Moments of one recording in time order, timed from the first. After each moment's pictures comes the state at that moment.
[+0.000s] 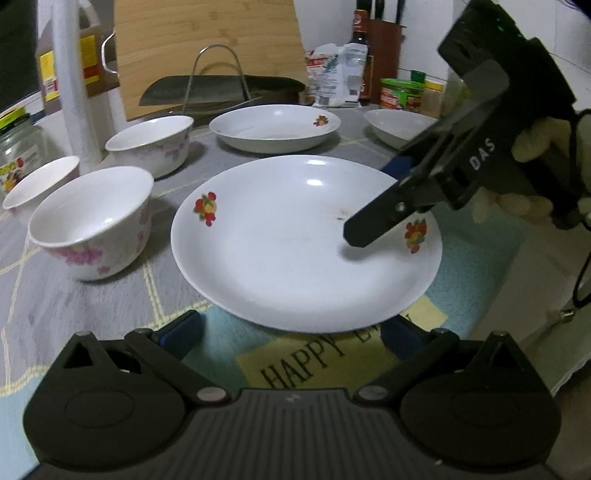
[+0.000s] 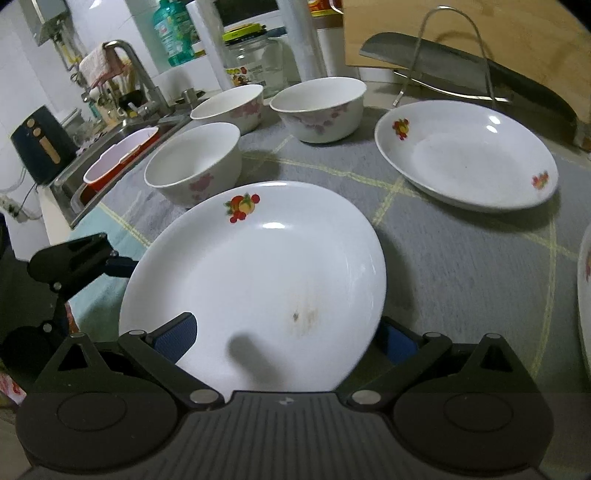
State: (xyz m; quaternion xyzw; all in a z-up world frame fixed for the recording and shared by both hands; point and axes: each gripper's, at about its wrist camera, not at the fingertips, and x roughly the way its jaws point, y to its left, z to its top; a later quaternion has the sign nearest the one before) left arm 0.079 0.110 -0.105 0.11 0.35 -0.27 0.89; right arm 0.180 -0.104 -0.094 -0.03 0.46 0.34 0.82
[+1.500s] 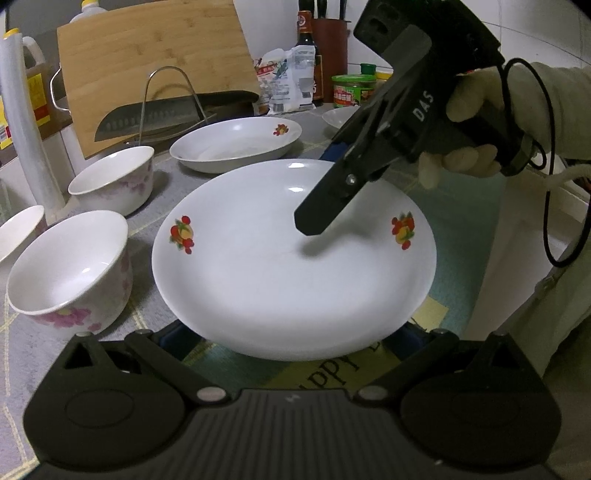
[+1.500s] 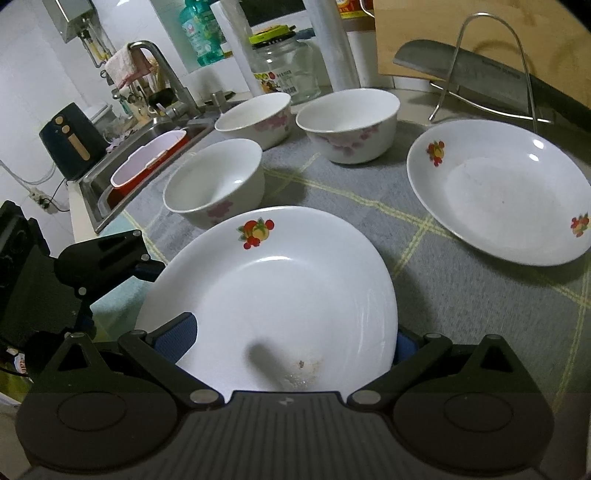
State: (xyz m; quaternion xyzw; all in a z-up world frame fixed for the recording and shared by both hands) left arm 0.090 0.108 -0.102 0.16 0.32 -0.34 0.87; right arm 0.210 -0.097 -0.086 -0.02 0.46 0.40 0.79
